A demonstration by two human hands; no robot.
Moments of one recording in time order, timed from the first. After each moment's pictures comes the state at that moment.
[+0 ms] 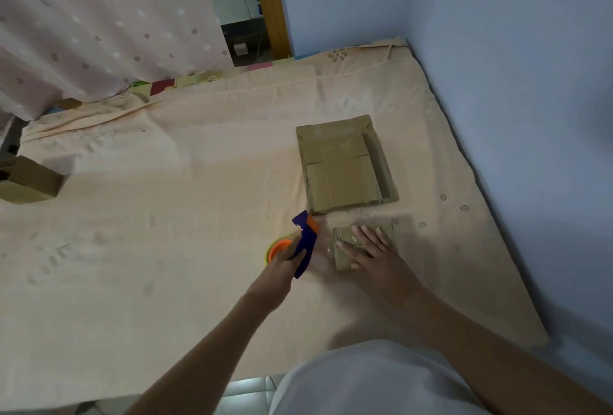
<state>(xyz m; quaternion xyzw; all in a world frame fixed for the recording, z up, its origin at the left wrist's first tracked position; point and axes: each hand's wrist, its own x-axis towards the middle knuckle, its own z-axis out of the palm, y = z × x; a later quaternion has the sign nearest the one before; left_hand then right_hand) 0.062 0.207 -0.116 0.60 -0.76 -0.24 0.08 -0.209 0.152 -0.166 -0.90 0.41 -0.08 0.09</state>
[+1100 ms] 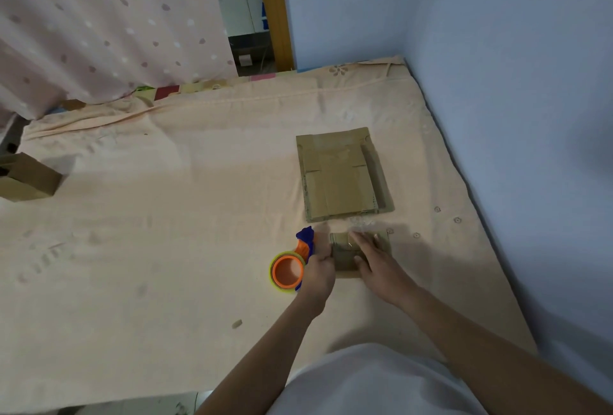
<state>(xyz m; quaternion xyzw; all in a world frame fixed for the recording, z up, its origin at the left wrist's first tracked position) -0.046 0.188 -0.091 0.74 -0.27 -0.54 0.29 -0.202 0.148 -0.116 -0.74 0.52 -0.05 0.41</state>
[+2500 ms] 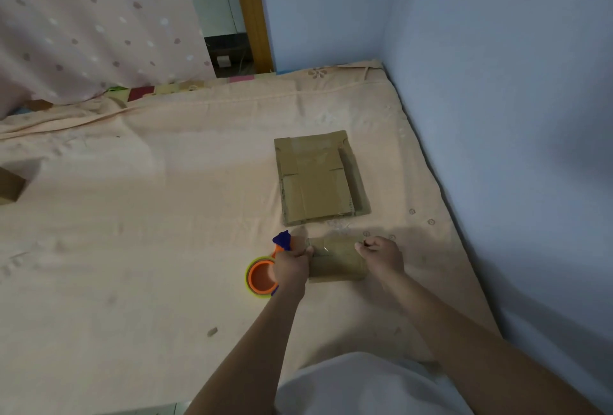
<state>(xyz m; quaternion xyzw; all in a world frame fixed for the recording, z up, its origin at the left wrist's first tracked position) -0.051 0.160 -0.095 0.82 -0.16 -0.46 0.30 -0.227 0.119 -0.106 -0.48 0.75 -0.15 0.43</state>
